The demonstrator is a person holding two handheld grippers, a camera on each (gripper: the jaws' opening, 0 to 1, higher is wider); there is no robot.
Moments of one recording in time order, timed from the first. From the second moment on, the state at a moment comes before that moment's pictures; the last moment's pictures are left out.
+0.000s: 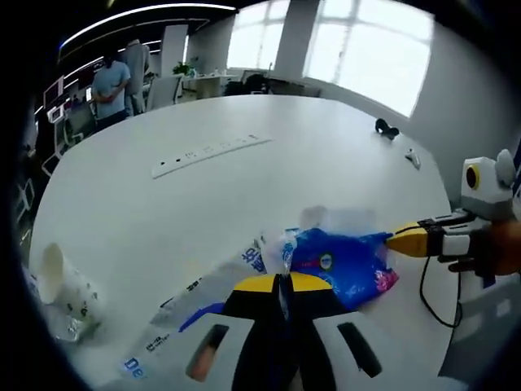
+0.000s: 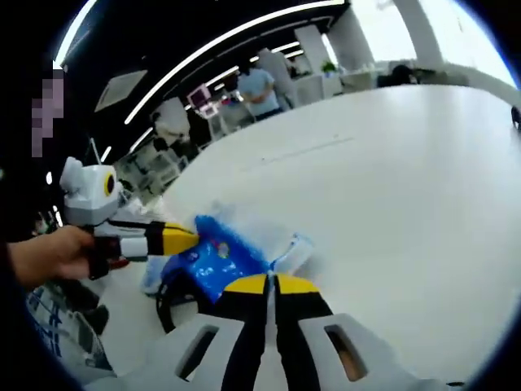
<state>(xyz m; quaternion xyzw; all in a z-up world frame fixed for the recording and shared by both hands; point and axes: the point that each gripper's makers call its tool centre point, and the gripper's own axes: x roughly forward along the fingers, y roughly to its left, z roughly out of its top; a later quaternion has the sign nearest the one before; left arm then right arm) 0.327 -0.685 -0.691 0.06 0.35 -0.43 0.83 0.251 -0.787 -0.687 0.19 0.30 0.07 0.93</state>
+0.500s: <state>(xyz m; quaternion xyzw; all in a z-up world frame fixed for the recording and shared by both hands) 0.285 -0.739 -0.696 0.04 0.36 -0.47 0.81 0.214 -0.843 -0.676 0.20 0.28 0.02 0.94</state>
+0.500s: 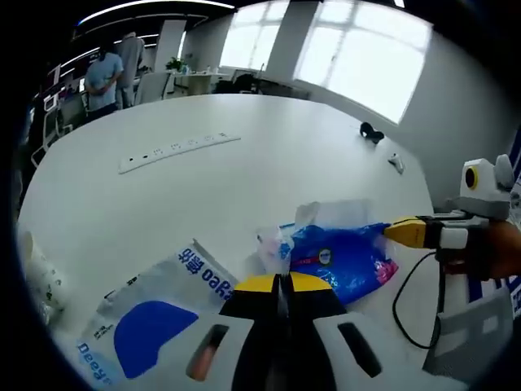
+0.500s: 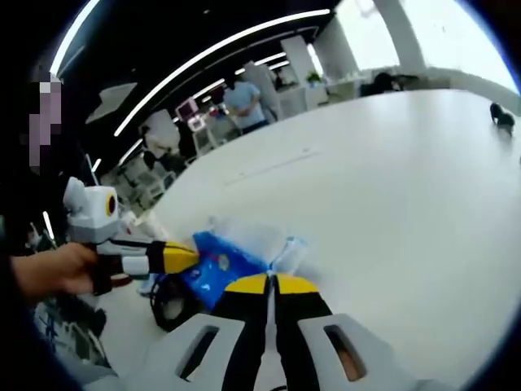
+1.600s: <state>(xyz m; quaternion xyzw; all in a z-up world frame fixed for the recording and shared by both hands) 0.218 -0.789 -0.725 0.11 0.38 -0.53 0.75 0.146 -0.895 -0.716 0.22 0.30 -0.05 0.93</state>
